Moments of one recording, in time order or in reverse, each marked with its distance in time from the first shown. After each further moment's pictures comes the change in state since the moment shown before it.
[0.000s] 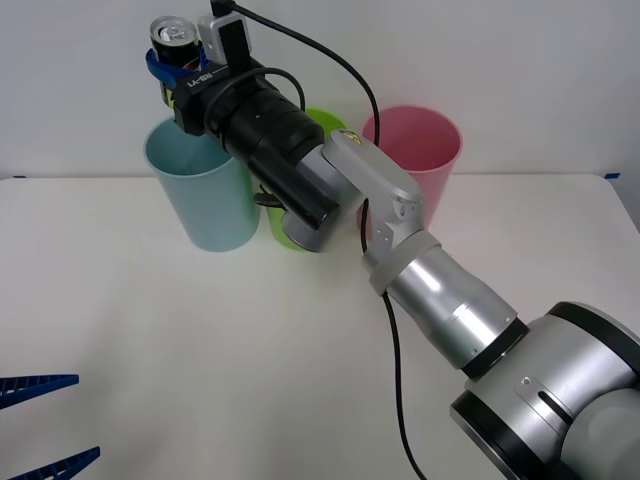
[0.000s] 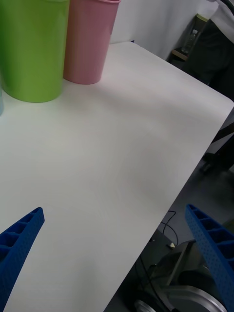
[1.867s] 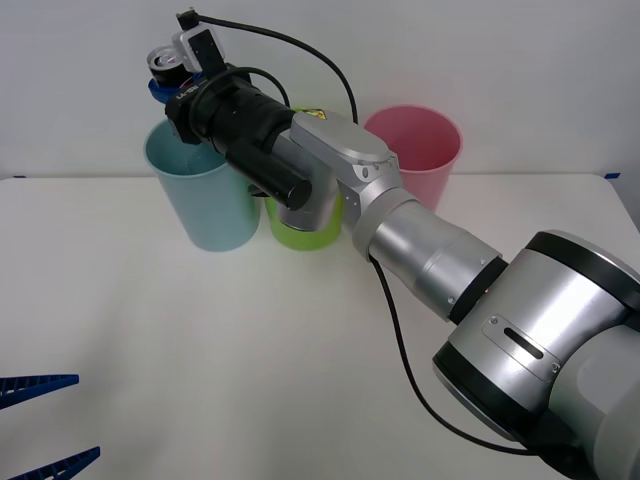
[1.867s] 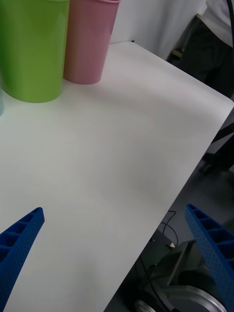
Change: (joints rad) right arm -0.222 0.000 0.131 0.319 -0.014 0.044 -0.085; left arm 0.000 0.000 0.000 0.000 0.000 0.000 0.000
